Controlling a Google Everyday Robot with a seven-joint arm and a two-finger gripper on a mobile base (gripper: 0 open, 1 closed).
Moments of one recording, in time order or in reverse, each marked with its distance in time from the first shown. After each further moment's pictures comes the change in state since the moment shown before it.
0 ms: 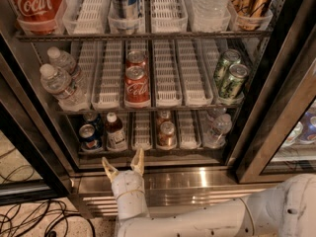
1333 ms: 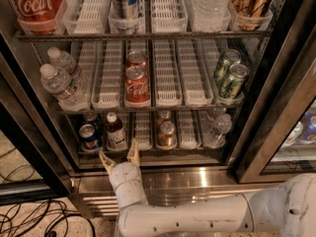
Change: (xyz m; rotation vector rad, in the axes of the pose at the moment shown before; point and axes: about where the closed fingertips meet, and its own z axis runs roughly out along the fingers) arm -0.002 0.010 0.027 -0.071 0.016 0.055
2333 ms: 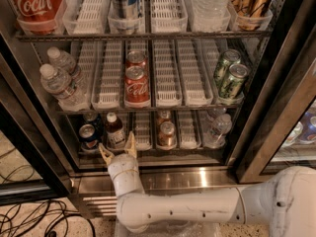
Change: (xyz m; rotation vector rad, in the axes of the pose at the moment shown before) arm 0.002 0.002 0.035 0.002 -0.009 -0.031
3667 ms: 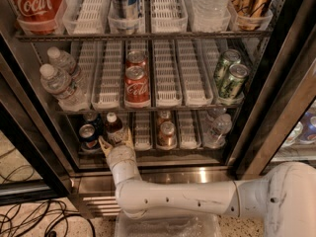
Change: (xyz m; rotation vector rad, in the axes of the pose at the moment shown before) arm 0.005 0.003 0.036 -0.033 0.034 0.022
